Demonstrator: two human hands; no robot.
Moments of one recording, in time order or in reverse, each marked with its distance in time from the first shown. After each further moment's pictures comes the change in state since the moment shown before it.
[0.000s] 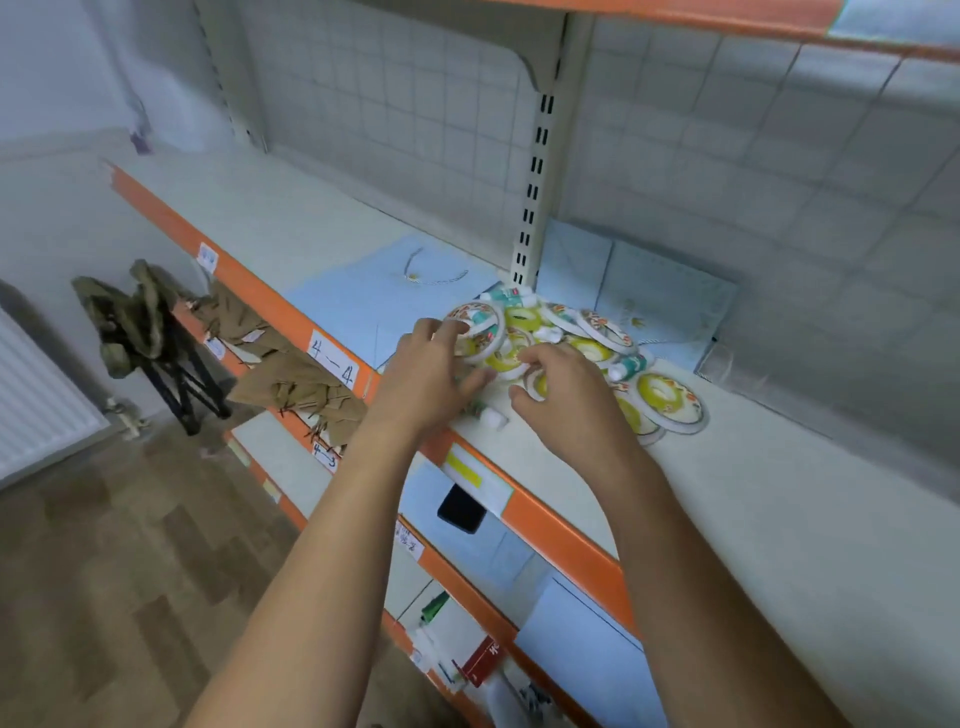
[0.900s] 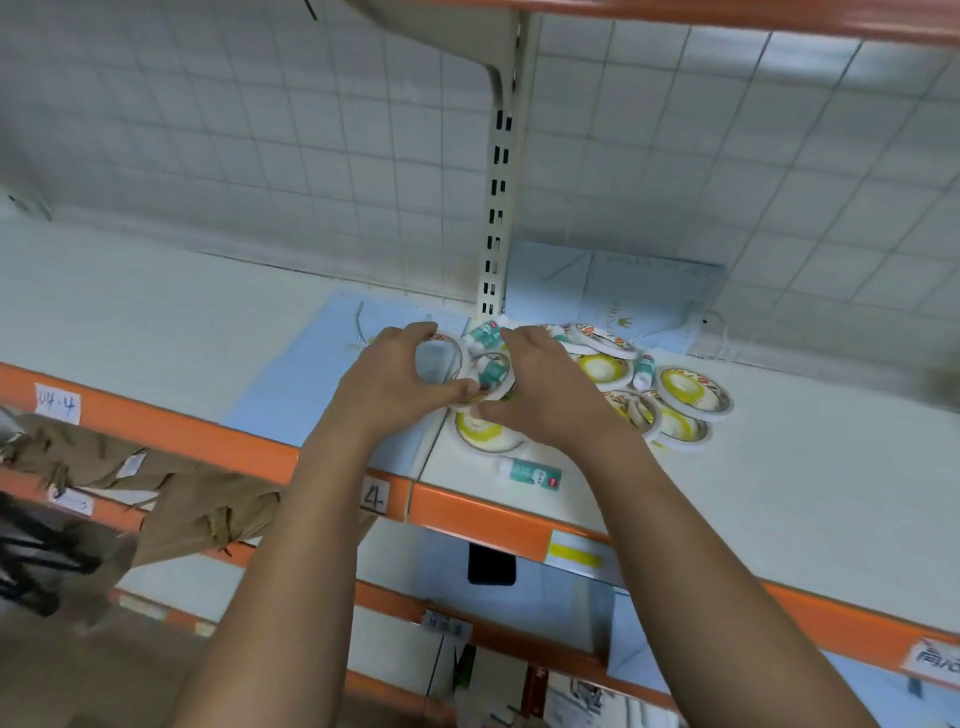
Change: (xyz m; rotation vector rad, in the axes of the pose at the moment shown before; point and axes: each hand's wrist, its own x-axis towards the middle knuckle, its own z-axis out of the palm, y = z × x) left_hand 0.133 -0.091 -0.037 -0.263 -0.320 0.244; right_hand 0.099 -0.058 0.054 -0.245 0.006 0.218
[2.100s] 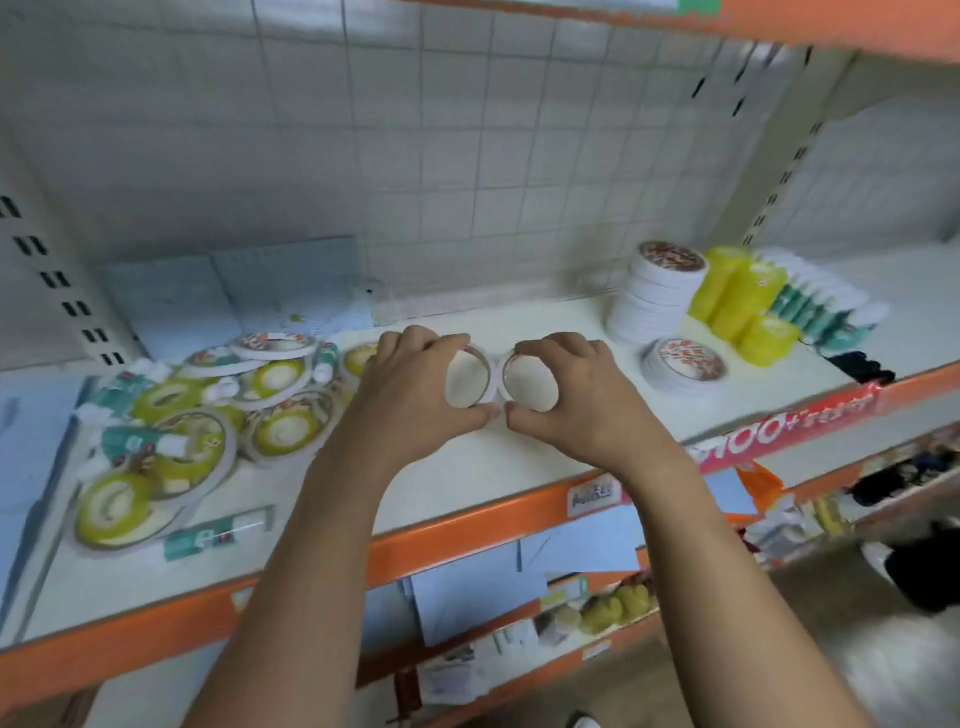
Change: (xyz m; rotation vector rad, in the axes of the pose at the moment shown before) left_hand -0.033 0.225 0.187 0.114 -0.335 0.639; right_hand -0.225 0.172 -0.112 -0.091 0.268 0.627
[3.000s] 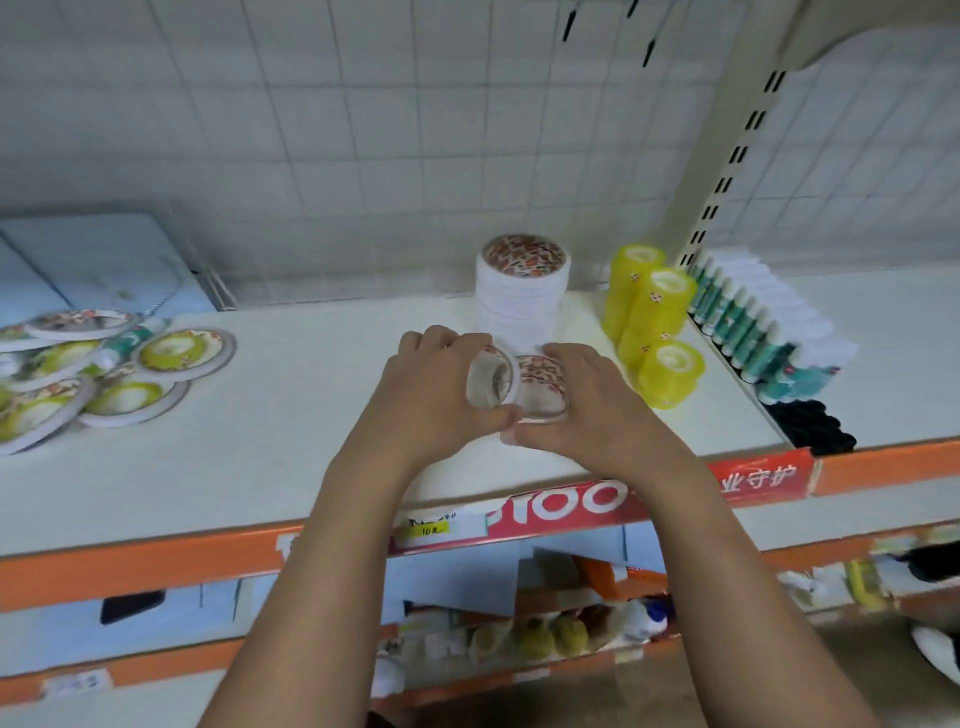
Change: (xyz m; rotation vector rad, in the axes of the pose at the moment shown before) left_hand 0.113 0.184 0.152 0.107 -0.089 -0.147; right_hand 0.040 0.264 -0.051 0.203 -0.151 -0.116
